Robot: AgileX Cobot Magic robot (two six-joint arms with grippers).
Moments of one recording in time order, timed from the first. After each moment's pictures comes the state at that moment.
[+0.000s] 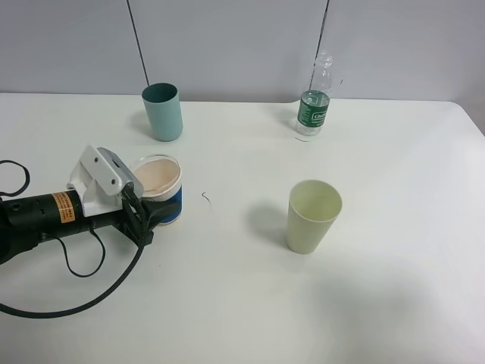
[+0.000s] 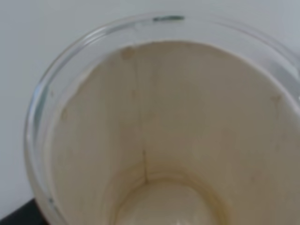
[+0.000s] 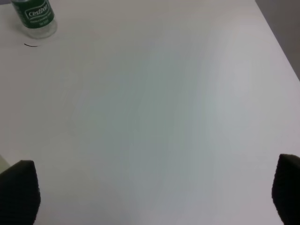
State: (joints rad) left arm -0.21 1.99 -0.31 0.63 -1.20 -0.02; right arm -0.04 0.02 -0.50 -0.05 1.06 0.07
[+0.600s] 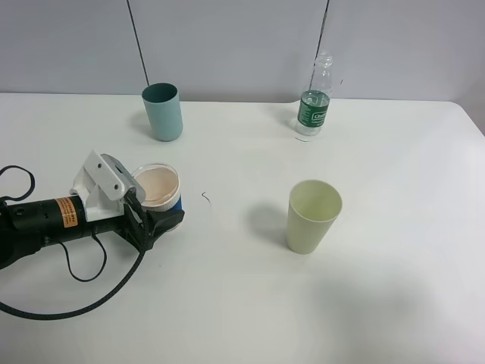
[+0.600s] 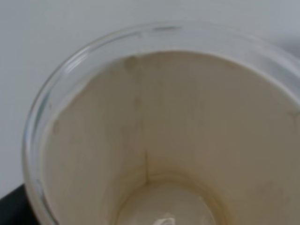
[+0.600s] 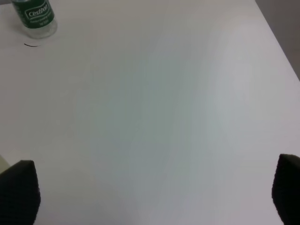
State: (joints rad) left arm -0.21 2.01 -0.31 0.62 -1.21 -0.02; right arm -0.04 0.02 -0.50 -0.05 1.06 0.07
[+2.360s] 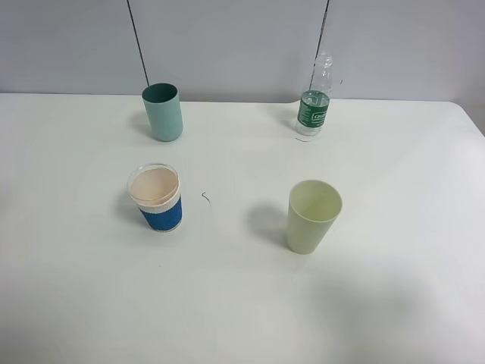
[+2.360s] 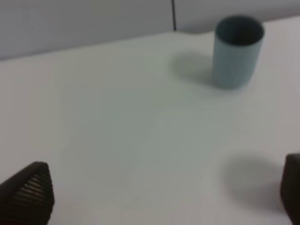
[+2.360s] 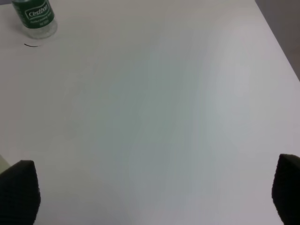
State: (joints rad) left arm -0.21 0.61 -0.62 0.24 0.62 -0.16; right arm -0.04 0.02 -0.50 -0.05 1.06 0.07
